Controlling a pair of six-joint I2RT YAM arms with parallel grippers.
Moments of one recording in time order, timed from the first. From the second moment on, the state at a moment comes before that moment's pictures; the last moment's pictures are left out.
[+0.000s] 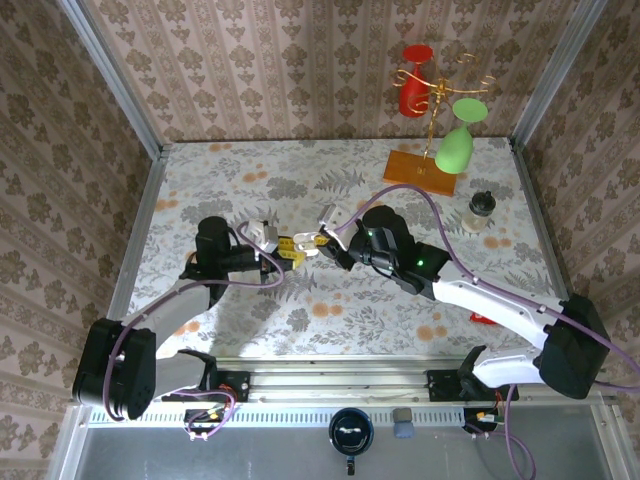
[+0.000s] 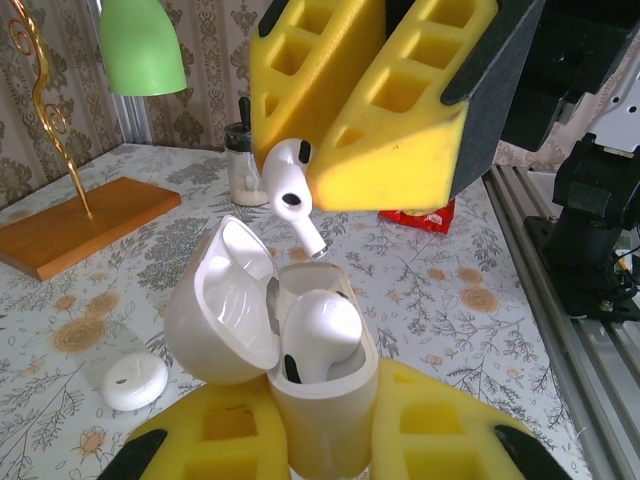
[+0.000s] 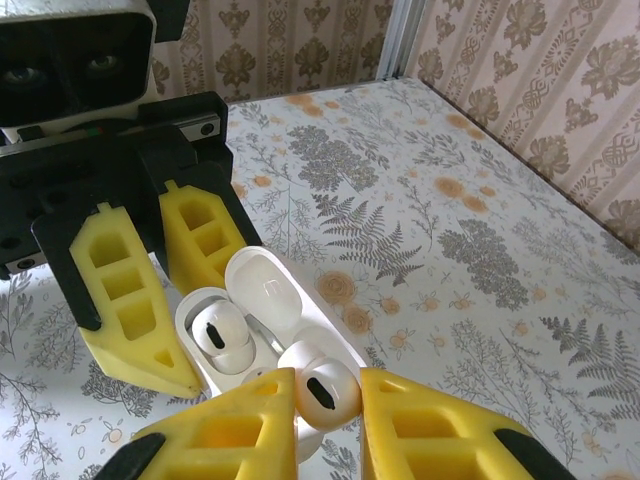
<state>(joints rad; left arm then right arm) -0.35 1.20 0.50 0.47 1.13 0.21 0.80 1.30 0.95 -0.03 -0.11 -0.23</state>
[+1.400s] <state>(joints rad) -0.44 1.08 0.37 0.52 0.69 0.42 0.73 1.37 1.14 -0.06 -0.14 0.18</state>
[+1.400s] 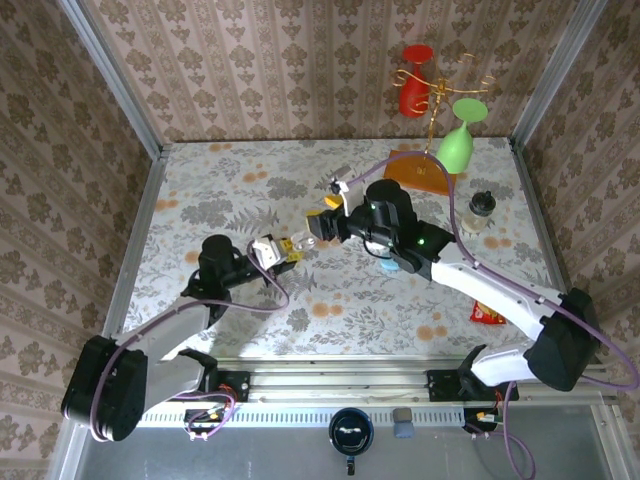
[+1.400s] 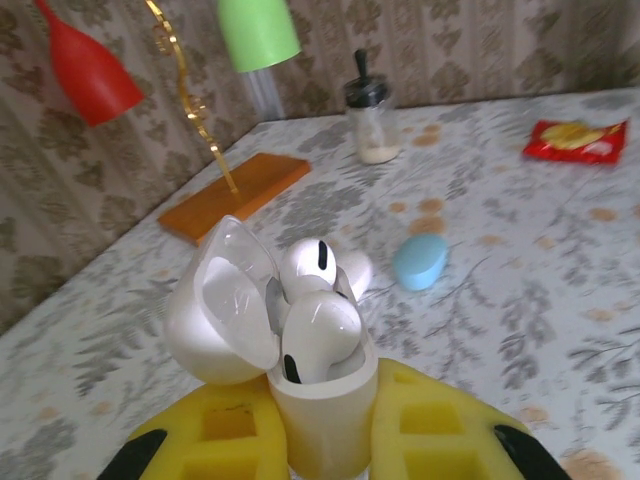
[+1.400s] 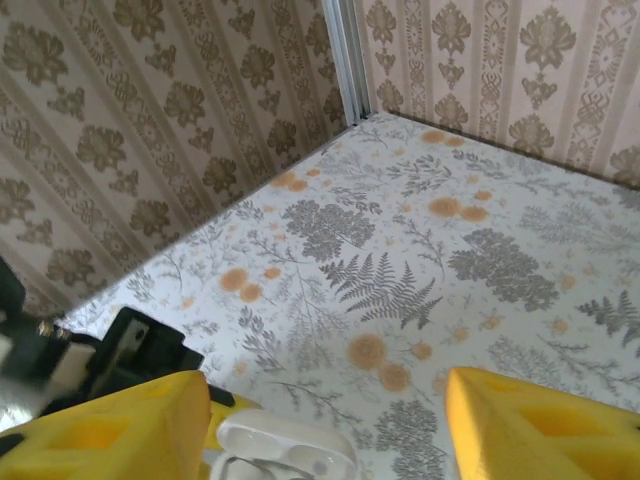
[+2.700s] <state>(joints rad) -0.42 1.01 0.34 0.53 0.62 0.42 0.68 1.37 1.05 -0.22 -0.21 0.08</state>
